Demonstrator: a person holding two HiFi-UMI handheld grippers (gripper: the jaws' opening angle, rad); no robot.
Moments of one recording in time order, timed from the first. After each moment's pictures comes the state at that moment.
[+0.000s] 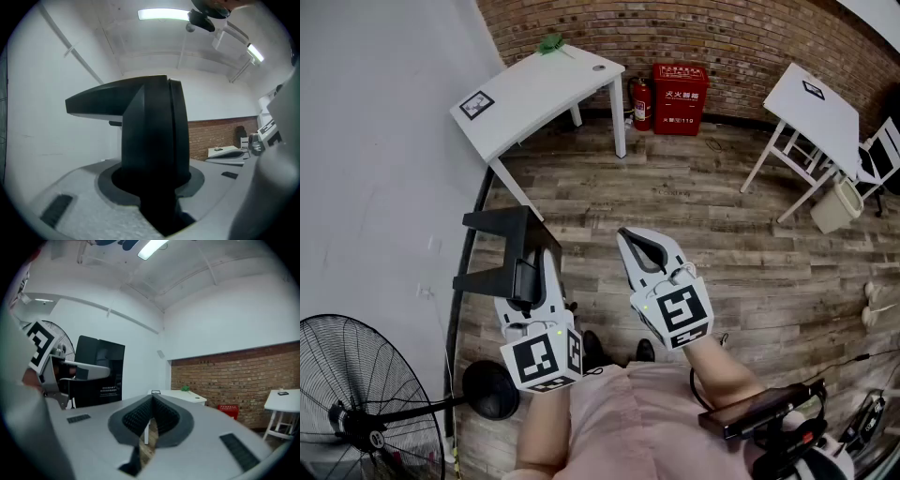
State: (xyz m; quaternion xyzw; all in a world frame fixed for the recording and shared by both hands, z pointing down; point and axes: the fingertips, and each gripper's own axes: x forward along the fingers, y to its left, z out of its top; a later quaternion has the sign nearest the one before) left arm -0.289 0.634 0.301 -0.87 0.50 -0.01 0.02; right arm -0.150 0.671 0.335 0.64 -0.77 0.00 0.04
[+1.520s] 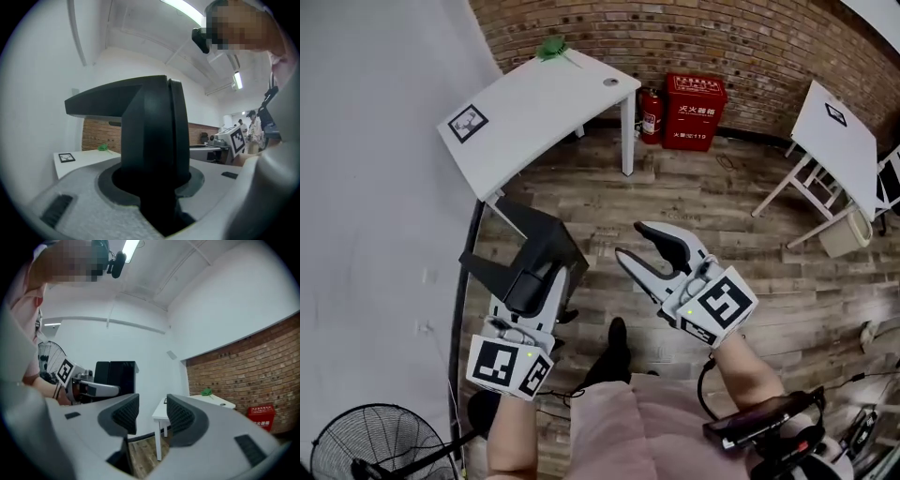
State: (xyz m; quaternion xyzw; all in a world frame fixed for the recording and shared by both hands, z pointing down) left arm -0.206 0.436 0.311 -0.96 0.27 -0.03 -0.04; right arm -0.097 0.469 0.314 0.53 -0.85 0.01 -0.01
